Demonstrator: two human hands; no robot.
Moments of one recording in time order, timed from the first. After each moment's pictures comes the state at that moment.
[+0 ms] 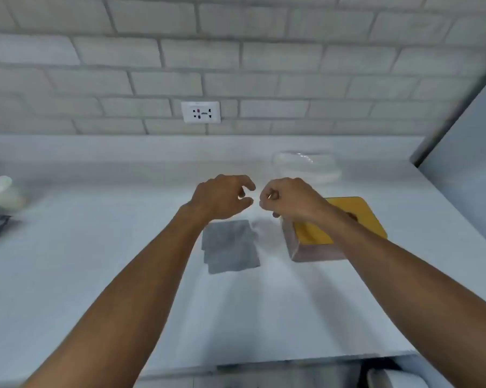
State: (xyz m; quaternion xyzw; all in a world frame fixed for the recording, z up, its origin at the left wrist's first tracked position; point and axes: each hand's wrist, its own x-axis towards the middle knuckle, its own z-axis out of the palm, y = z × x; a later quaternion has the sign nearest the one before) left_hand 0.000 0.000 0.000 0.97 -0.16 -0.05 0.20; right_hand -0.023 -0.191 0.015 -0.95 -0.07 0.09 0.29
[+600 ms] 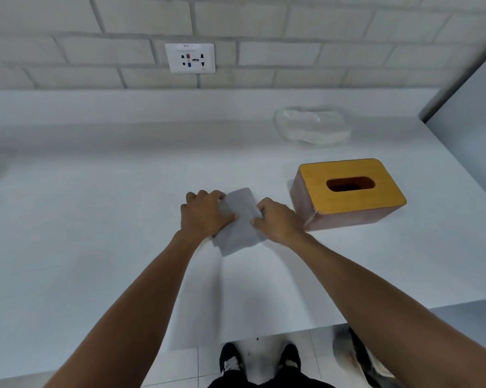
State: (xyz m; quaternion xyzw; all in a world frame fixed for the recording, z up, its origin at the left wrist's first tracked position) left_hand -0.008 0.042 -0.141 0.98 -0.02 -0.12 0.18; right_hand -0.038 -0.144 -0.129 -0.96 0.04 0.15 0.22
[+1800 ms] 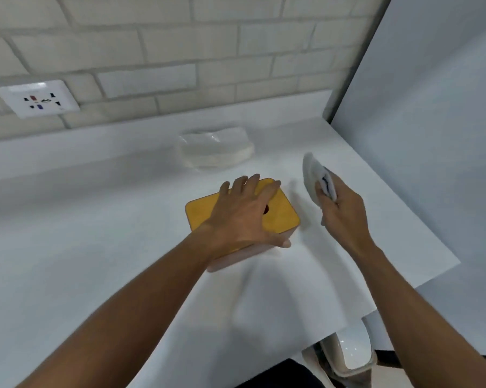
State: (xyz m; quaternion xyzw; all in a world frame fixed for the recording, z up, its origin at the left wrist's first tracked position) left_hand 0.010 -0.233 -0.054 0.92 -0.38 -0.08 0.09; right_hand -0.087 -0.416 -0.033 -0.86 0.19 -0.19 0.43
